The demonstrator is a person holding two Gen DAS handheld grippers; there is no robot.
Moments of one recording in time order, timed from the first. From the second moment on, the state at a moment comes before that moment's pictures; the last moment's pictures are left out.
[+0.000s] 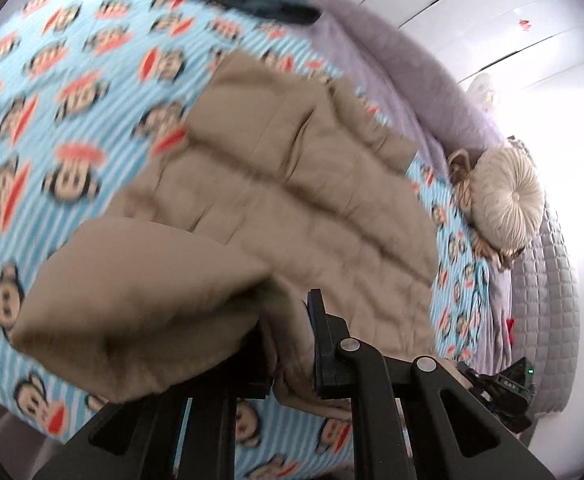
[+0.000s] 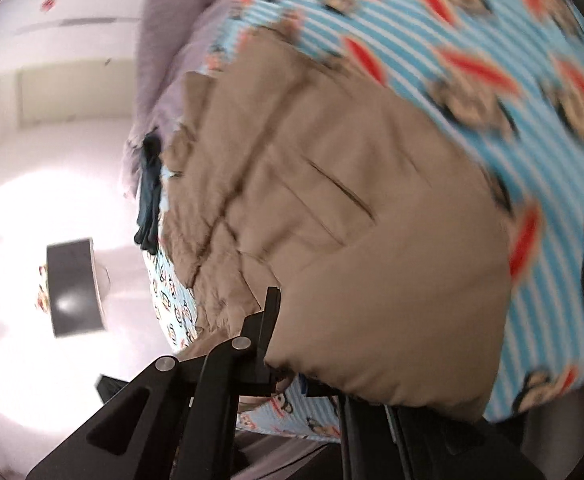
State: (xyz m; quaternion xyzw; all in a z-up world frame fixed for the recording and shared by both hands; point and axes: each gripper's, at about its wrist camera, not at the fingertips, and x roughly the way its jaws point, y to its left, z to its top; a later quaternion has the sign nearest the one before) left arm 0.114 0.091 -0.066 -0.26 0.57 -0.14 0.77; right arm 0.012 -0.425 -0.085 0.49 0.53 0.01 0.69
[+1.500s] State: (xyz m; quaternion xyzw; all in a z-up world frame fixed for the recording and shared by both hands) left arm 0.390 0.015 -0.109 -0.05 0.52 -0.10 0.85; right arm 0.336 -0.433 -0.130 0.34 0.57 -0.02 0.75
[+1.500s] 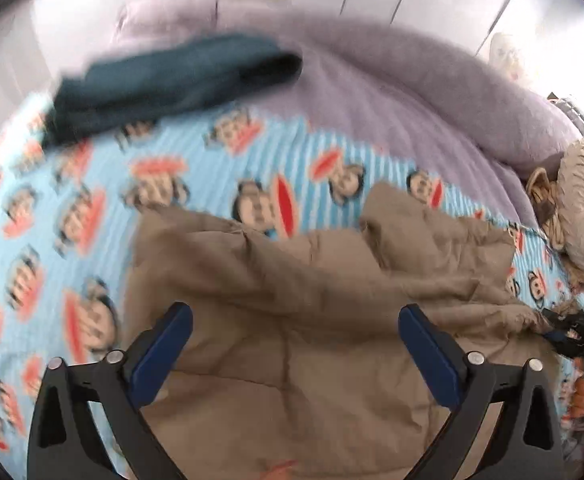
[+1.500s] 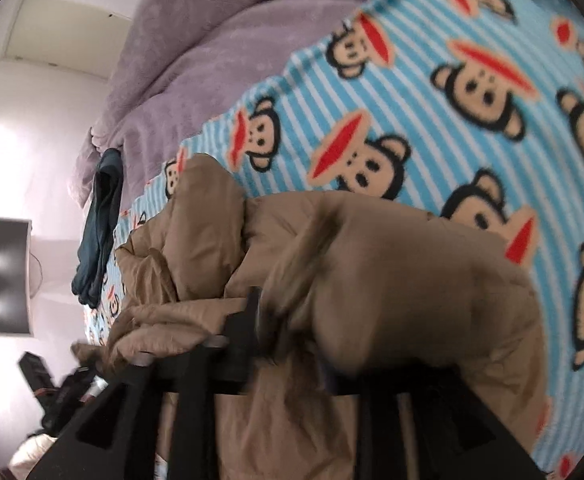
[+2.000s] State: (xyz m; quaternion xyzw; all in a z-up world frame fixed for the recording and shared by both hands) left arm 0.378 -0.092 -0.149 0.12 0.50 -0.16 0.84; right arm 0.331 -0.320 -0.129 0.12 0.58 0.09 0.80
